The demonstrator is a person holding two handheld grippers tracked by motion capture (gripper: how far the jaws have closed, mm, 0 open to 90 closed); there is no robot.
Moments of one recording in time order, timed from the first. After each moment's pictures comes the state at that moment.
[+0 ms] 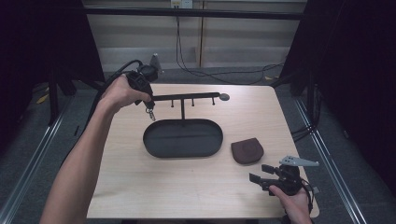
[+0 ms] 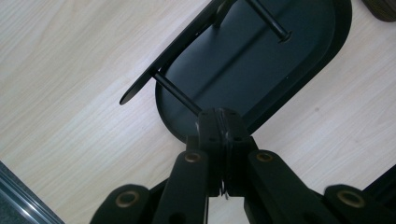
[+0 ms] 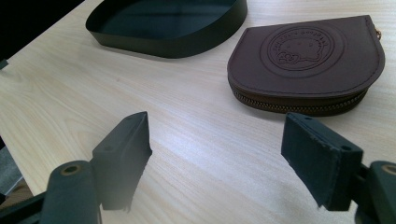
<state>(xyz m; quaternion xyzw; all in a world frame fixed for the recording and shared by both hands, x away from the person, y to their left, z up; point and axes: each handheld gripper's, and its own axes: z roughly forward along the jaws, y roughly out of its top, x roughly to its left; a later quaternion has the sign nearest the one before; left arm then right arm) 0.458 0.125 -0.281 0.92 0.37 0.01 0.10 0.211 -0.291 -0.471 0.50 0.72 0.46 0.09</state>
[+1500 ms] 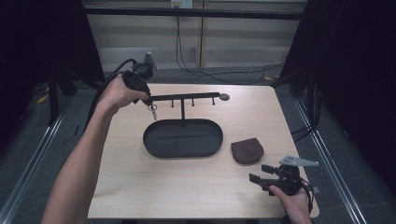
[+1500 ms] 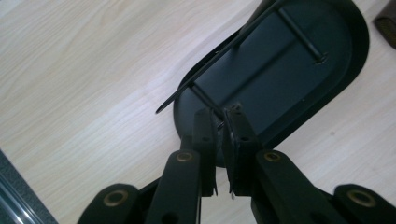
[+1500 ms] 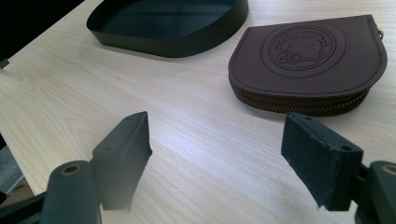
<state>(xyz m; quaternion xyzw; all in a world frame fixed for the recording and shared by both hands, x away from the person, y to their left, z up) 0.460 0.142 -0.286 0.90 0.40 0.04 0.14 0.211 -0.291 -0.472 0.50 0.73 0.46 0.09</state>
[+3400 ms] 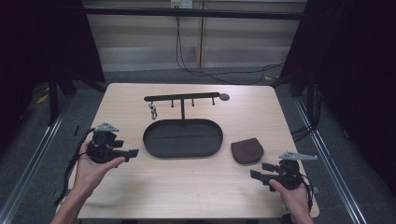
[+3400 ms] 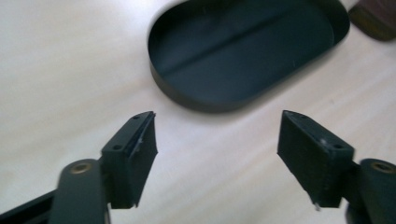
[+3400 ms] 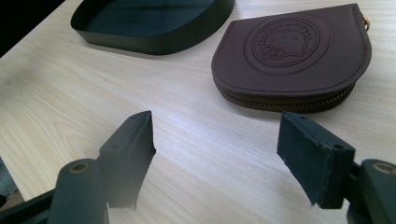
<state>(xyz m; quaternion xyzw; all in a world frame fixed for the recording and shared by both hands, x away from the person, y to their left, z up) 0.307 0.242 -0.405 0.82 0.44 0.08 0.34 0.225 -0.296 -0.471 0.53 0.72 0.44 0.07</state>
